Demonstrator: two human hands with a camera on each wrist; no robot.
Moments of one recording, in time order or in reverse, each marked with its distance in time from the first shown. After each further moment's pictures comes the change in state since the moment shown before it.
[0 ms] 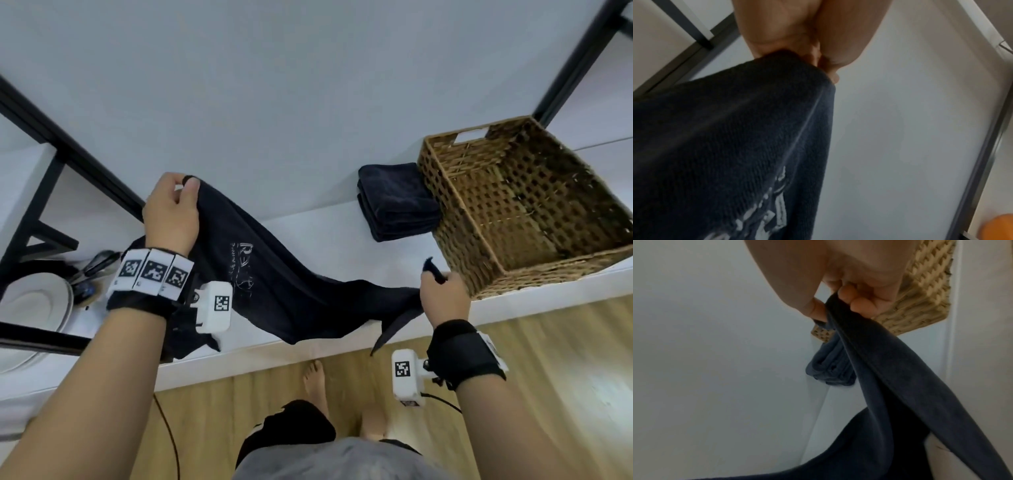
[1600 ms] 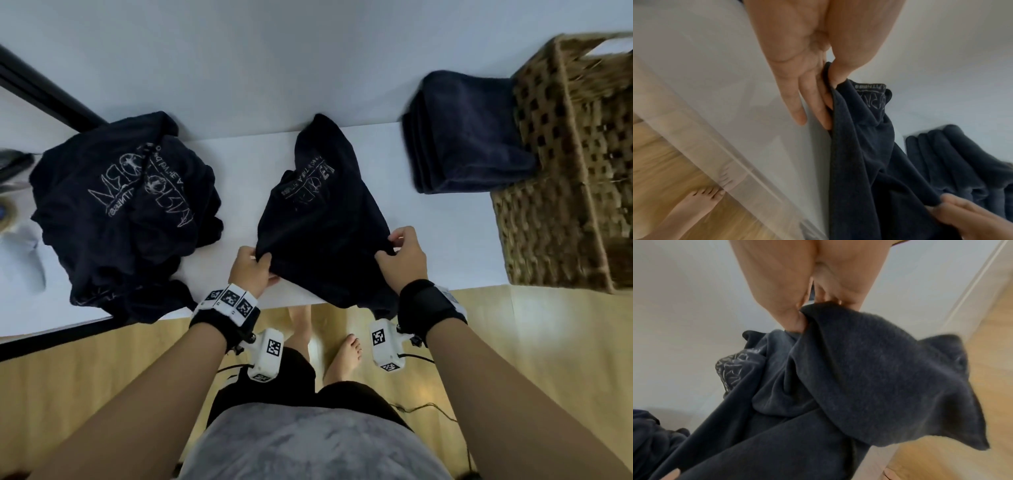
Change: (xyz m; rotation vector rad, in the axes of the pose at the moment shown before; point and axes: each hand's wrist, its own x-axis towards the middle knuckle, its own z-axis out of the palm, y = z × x) left_hand -0.087 -0.213 0.165 -0.317 -0.515 -0.984; right_hand 0.046 0.030 0.168 -0.298 -0.315 -0.129
